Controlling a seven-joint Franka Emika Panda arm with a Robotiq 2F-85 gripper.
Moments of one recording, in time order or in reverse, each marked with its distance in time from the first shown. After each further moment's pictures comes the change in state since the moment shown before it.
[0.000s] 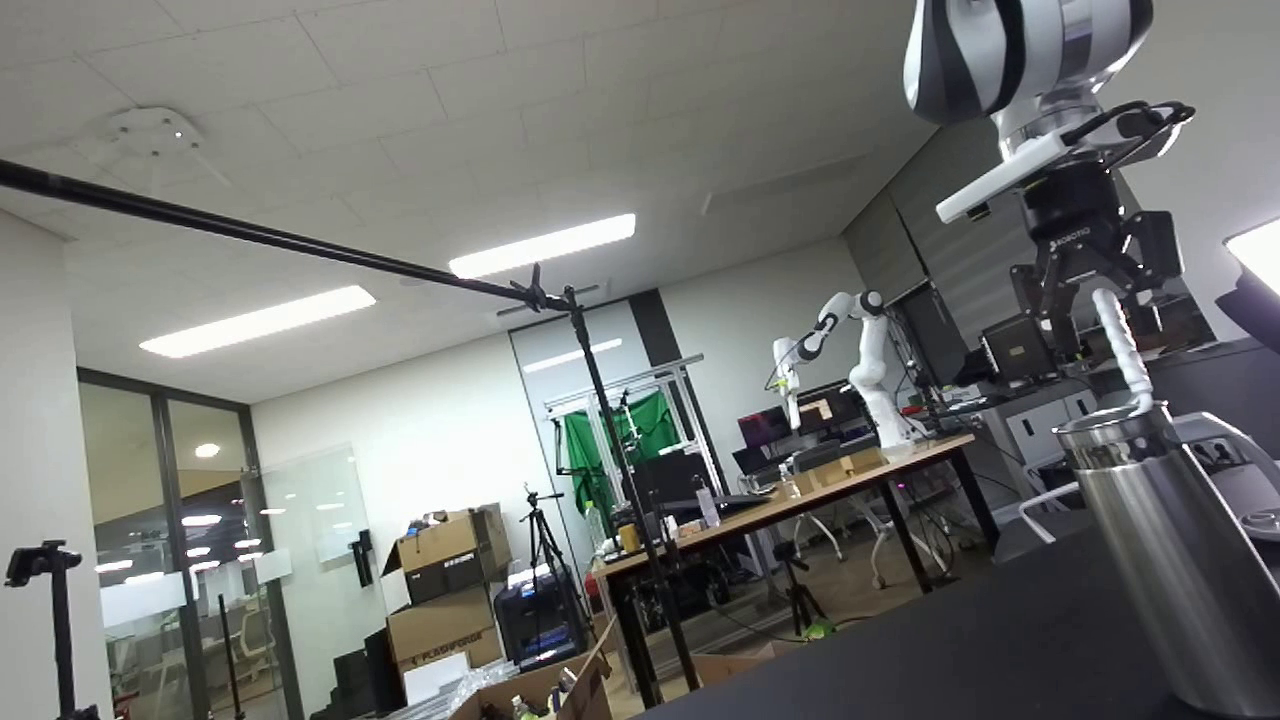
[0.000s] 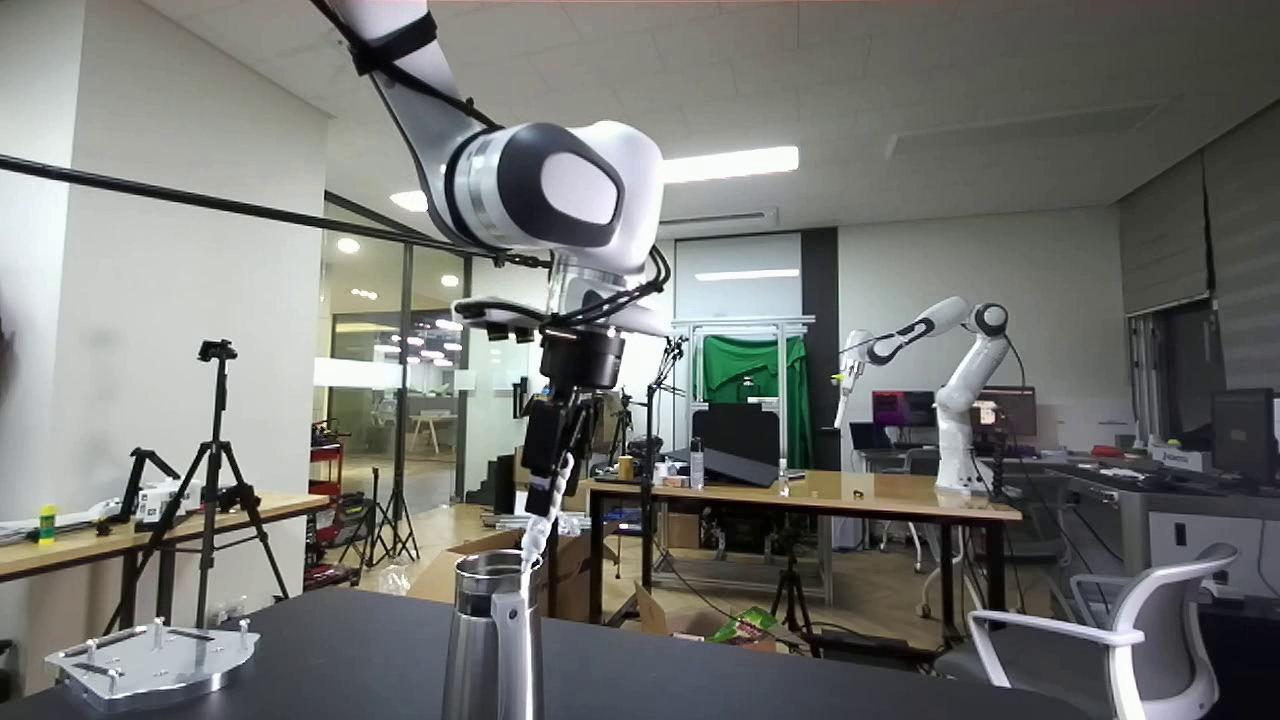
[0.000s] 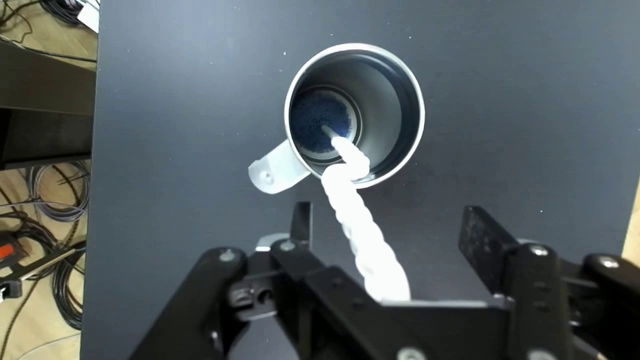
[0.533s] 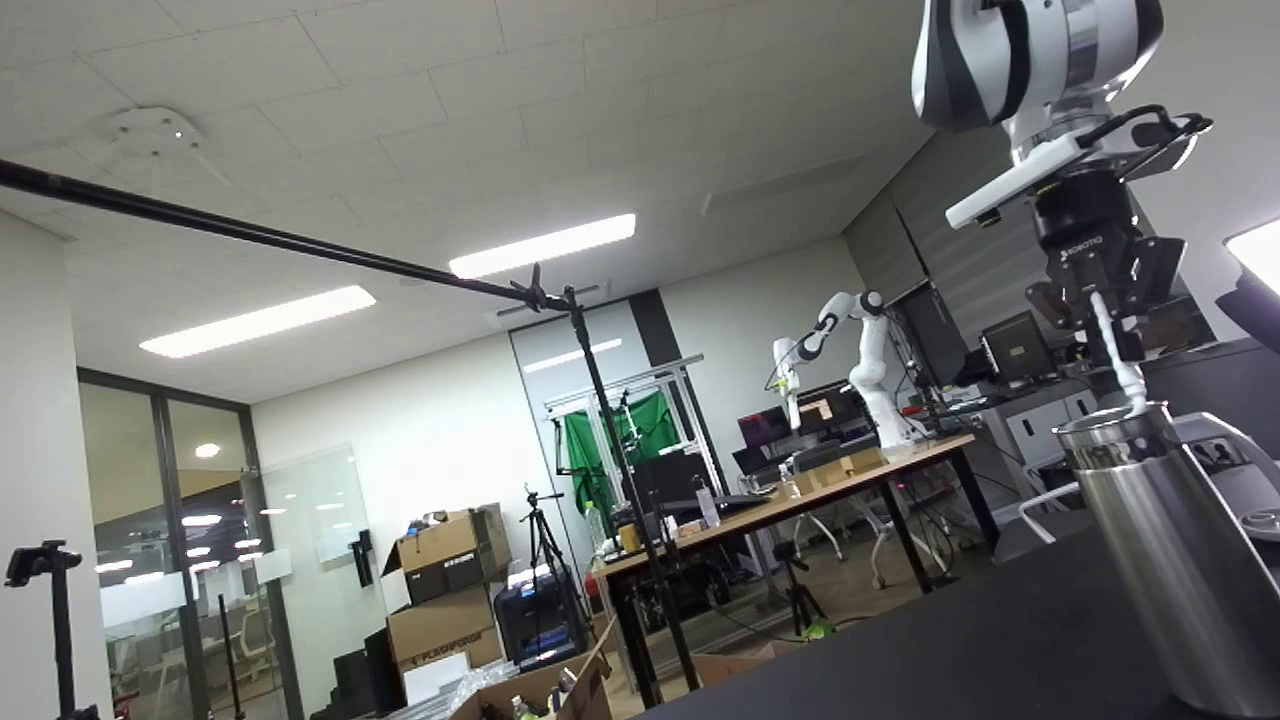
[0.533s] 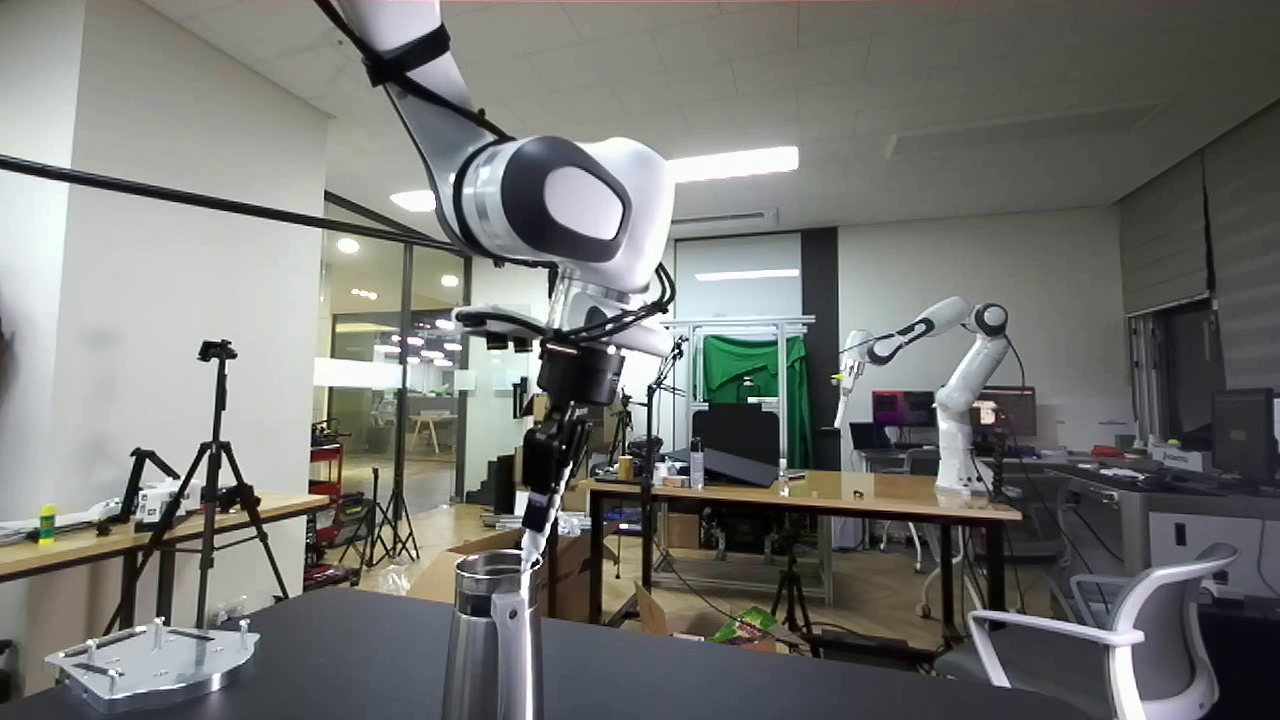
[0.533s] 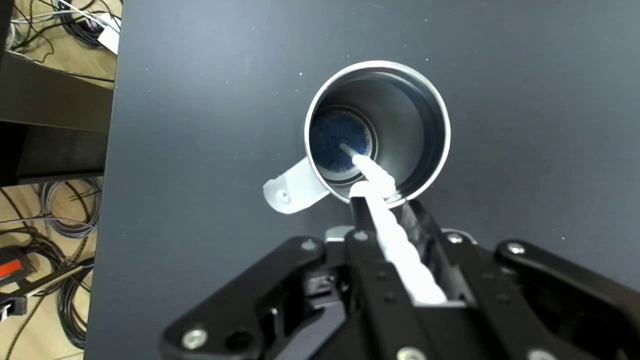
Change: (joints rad) arm 0.000 0.023 -0.011 0.003 0.043 -0.042 -0.058
